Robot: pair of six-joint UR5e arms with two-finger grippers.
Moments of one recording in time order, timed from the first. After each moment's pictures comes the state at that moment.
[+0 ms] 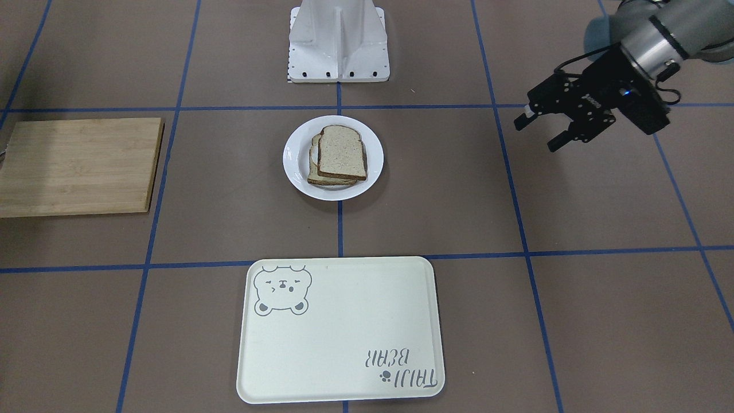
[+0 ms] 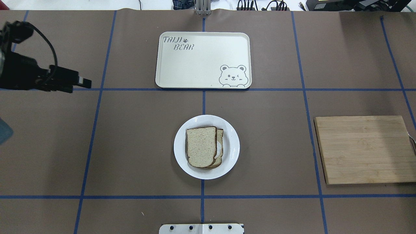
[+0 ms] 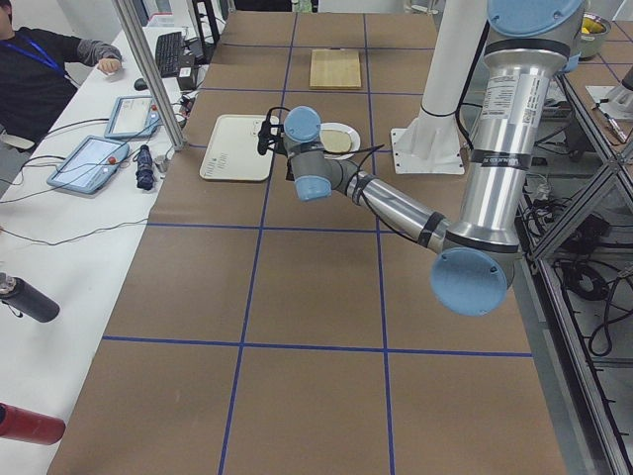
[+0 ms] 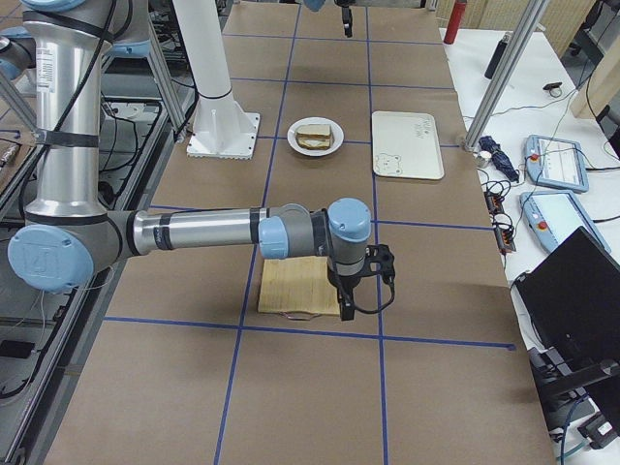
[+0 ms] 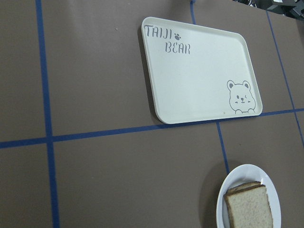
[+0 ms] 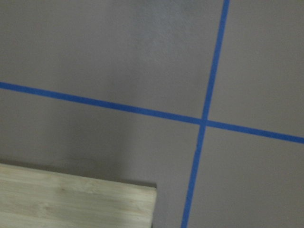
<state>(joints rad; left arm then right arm) -0.93 -1.72 -1.87 -2.47 -2.31 -1.28 1.54 -1.71 1.76 -1.55 2.28 -0.04</state>
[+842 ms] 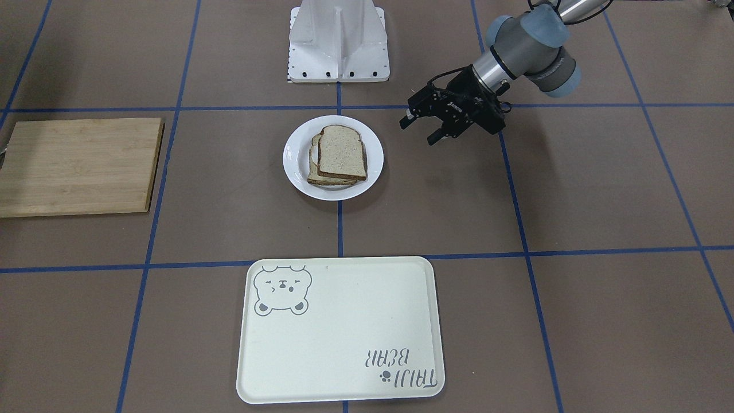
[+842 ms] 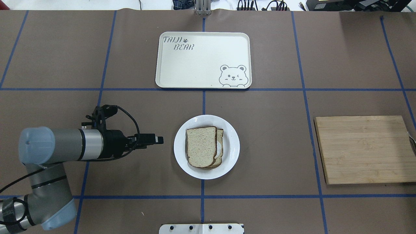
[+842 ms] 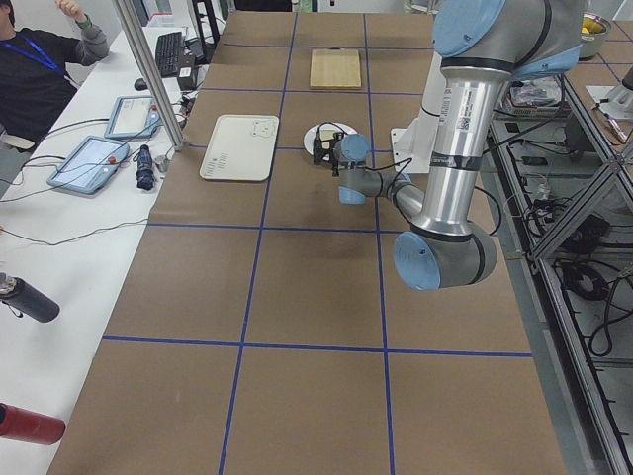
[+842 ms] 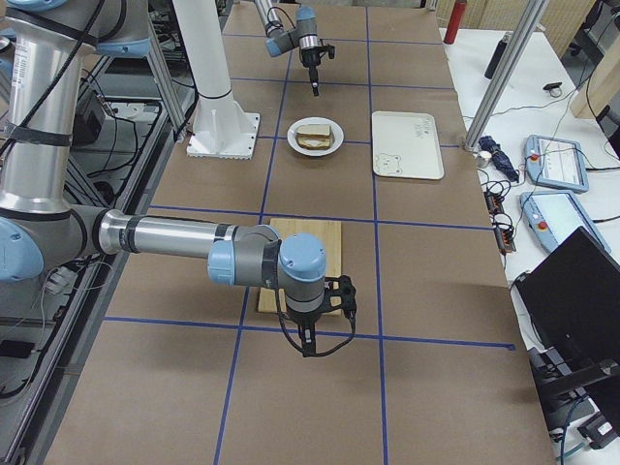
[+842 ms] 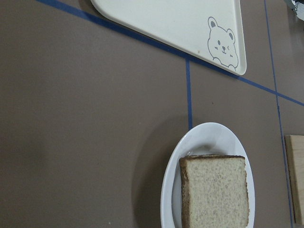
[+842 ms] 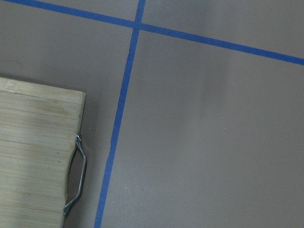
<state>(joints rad) -0.41 -1.79 -1.71 -2.78 -1.76 -1.58 1.61 -1.81 1.77 -1.54 2.27 -0.22</state>
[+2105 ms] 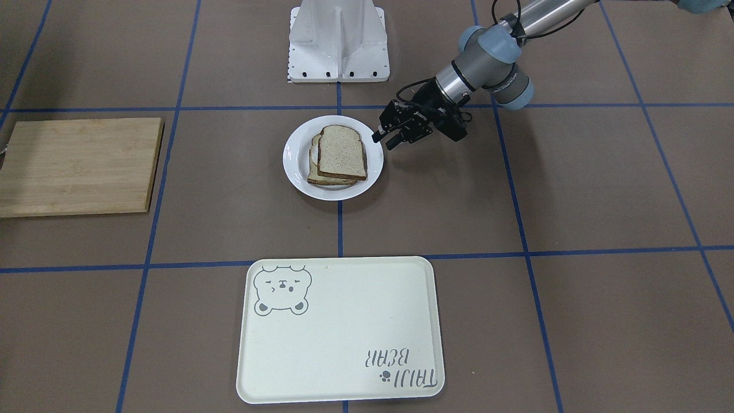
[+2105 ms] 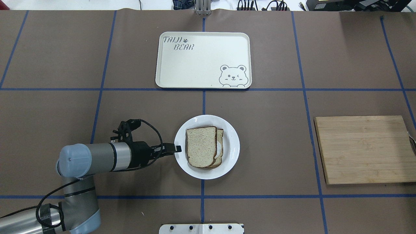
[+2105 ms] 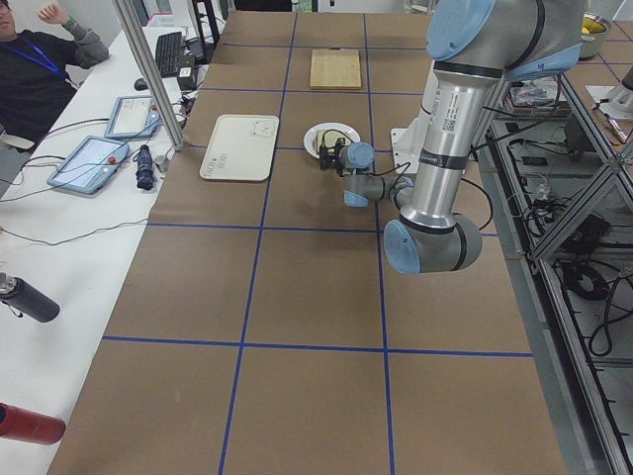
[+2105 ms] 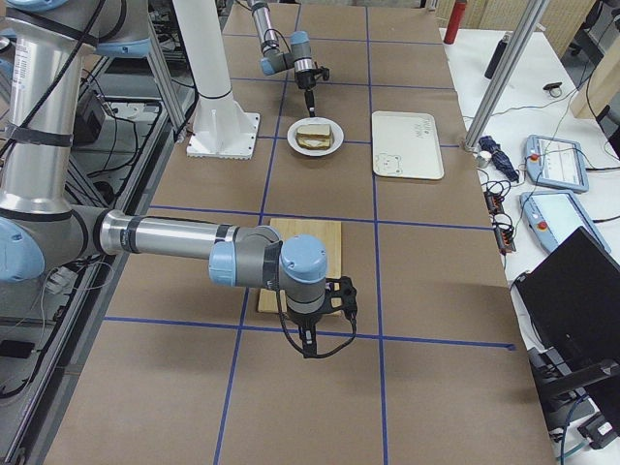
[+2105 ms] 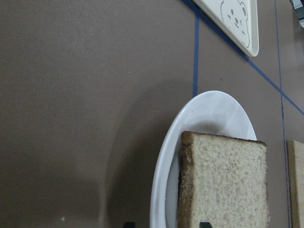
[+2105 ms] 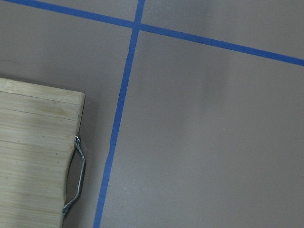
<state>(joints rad) -0.35 -1.91 -1.53 -2.85 -1.67 -1.64 1.61 -1.81 1.77 -1.54 2.27 -0.22</state>
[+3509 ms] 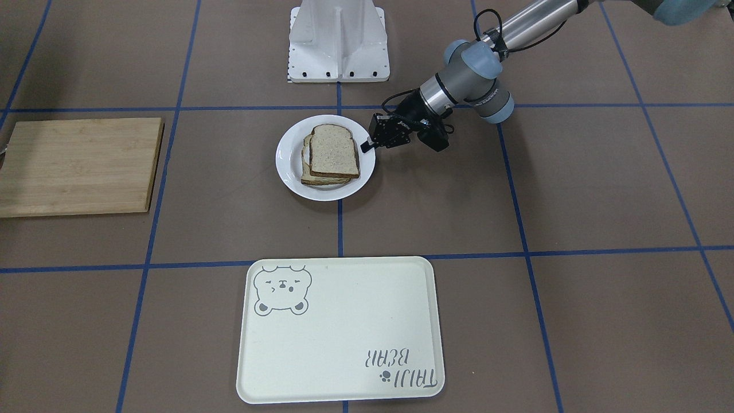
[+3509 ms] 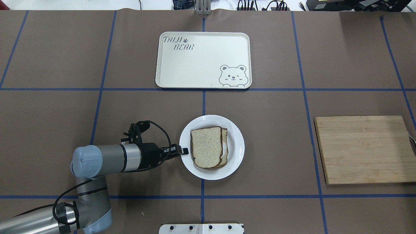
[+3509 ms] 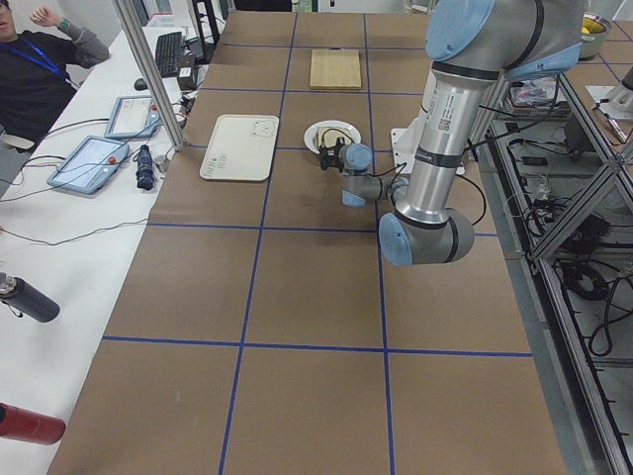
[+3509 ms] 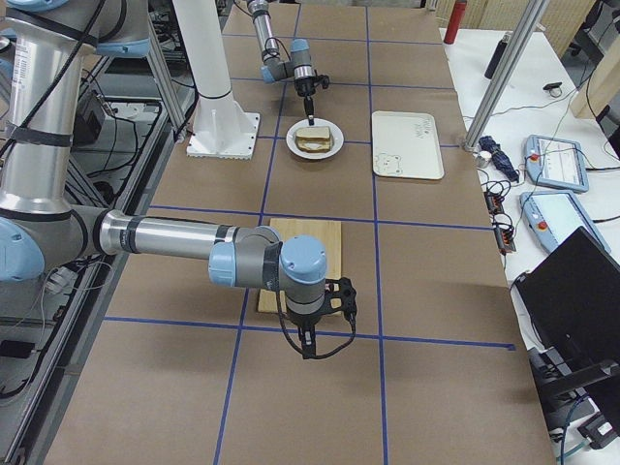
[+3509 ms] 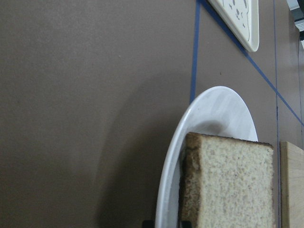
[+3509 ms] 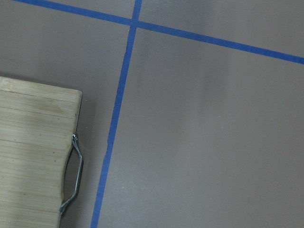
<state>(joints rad) -0.33 -1.98 -1.44 -2.95 -1.66 -1.69 1.61 -1.81 1.76 -1.54 2.27 -0.22</state>
